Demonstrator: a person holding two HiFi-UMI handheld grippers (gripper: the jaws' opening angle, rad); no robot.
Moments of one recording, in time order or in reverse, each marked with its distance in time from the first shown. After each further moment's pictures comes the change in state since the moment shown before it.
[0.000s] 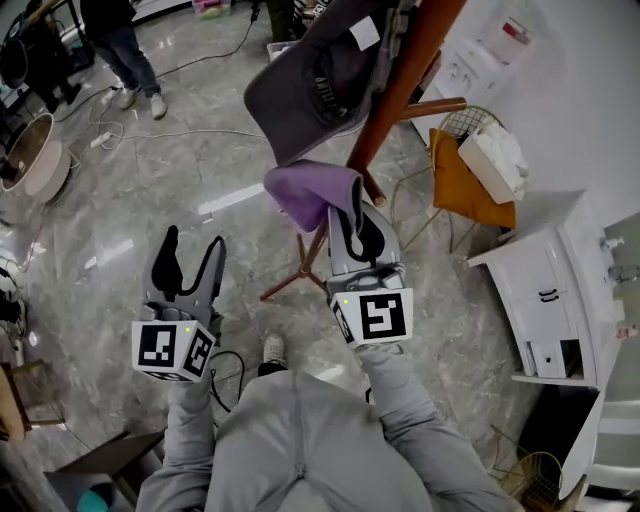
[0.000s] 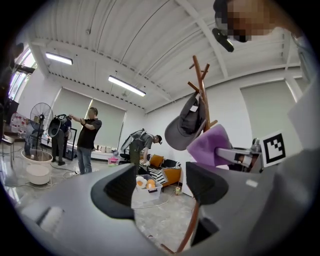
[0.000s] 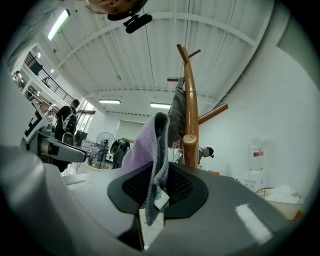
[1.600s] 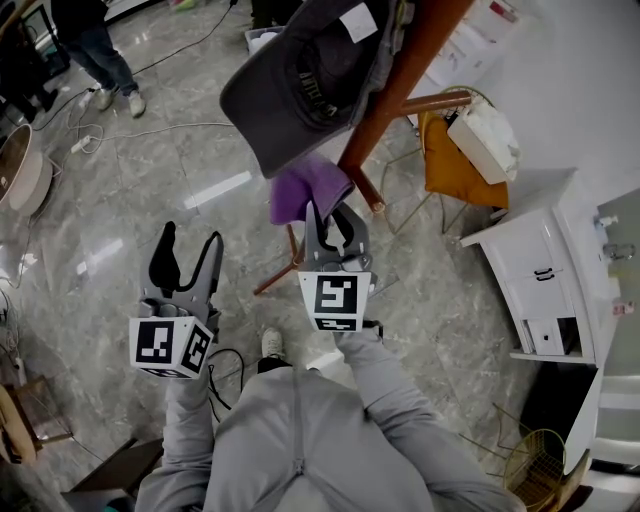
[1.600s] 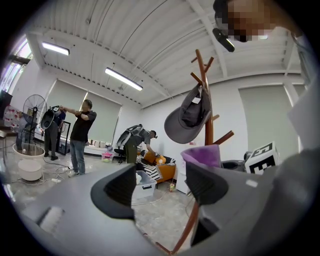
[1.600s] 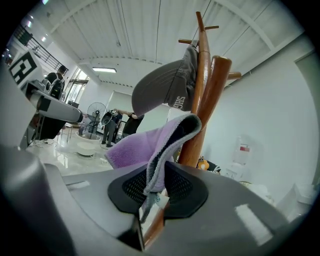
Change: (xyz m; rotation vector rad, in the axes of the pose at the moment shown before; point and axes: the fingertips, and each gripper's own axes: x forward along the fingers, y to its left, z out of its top) left arm 0.035 0.006 -0.019 -0.025 0.047 -0.068; right arm 0.029 0.004 -0.094 -0.122 0.283 -0.126
